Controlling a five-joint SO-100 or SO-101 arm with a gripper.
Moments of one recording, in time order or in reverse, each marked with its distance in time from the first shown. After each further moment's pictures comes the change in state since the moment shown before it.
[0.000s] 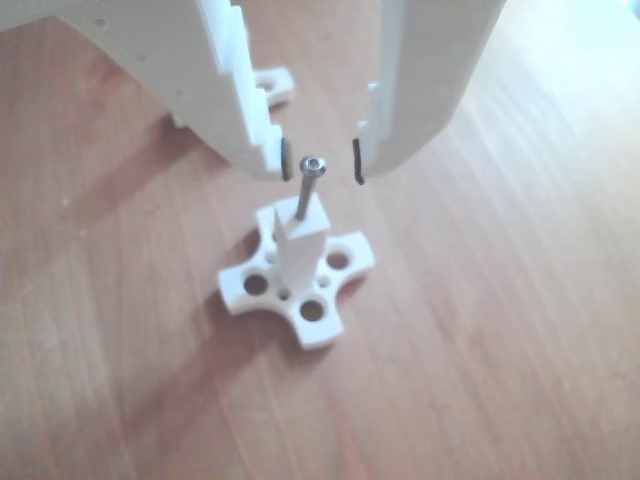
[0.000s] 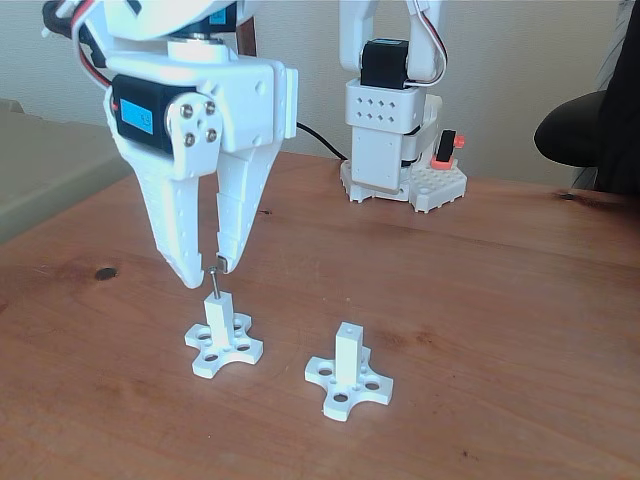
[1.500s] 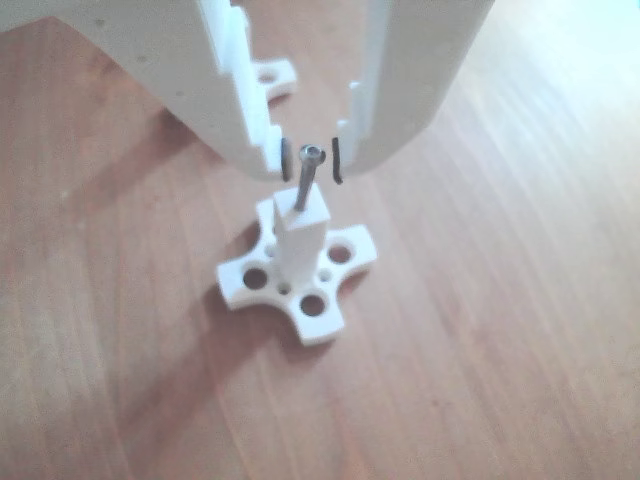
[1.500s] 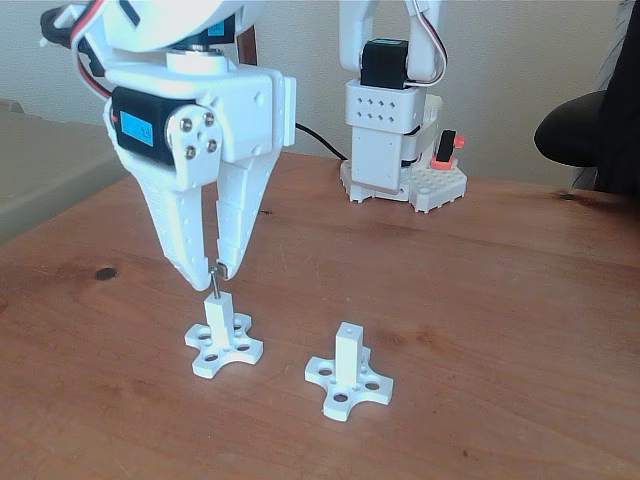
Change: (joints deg) arm 0.0 -1.2 0.0 -0.7 -0.5
